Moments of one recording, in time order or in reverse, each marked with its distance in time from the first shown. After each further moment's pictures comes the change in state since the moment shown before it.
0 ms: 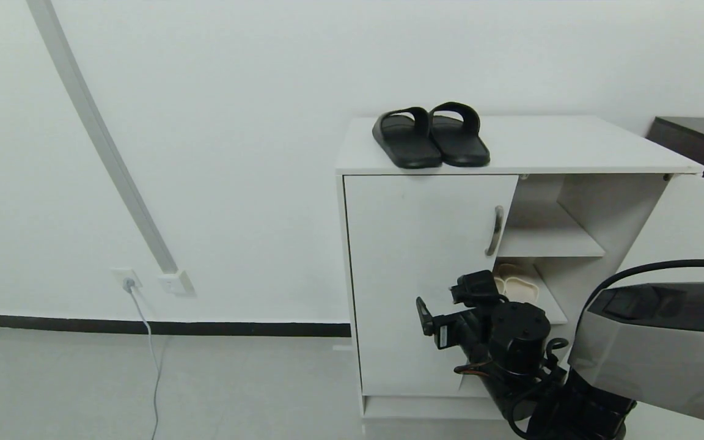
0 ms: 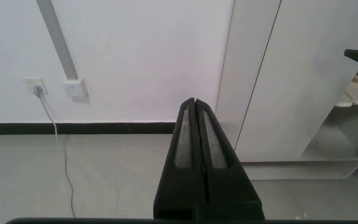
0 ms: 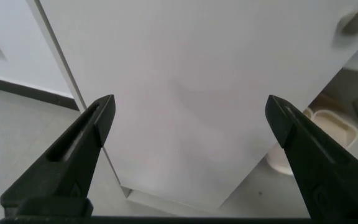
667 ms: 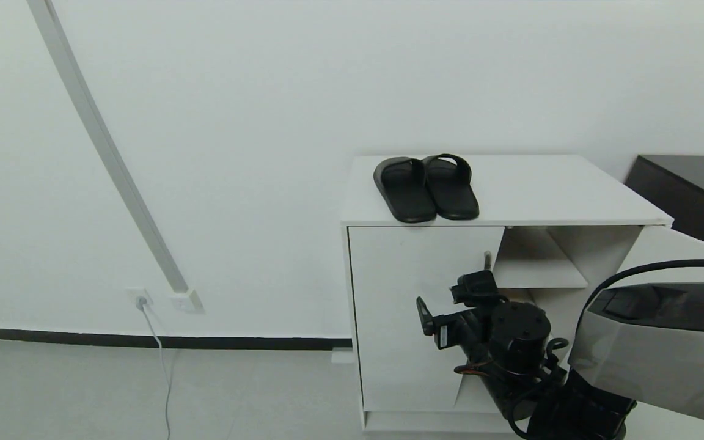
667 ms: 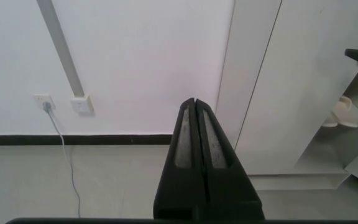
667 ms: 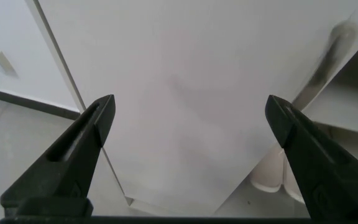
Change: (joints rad) left arm 0.000 0.000 0.000 0.000 0.000 0.000; right arm 0.000 -0.001 0.000 -0.001 -0.001 -0.001
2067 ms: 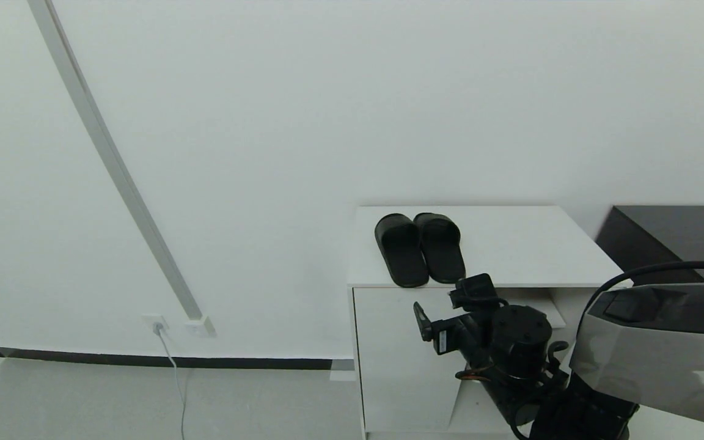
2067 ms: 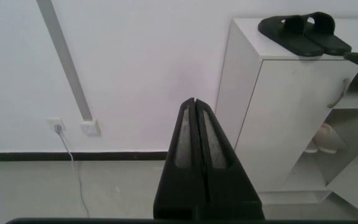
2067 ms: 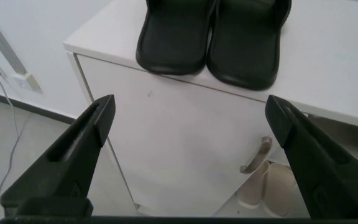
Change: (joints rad) left arm 0.000 0.000 0.000 0.000 0.000 0.001; right arm 0.006 -0.003 0.020 -0.003 0.035 -0.004
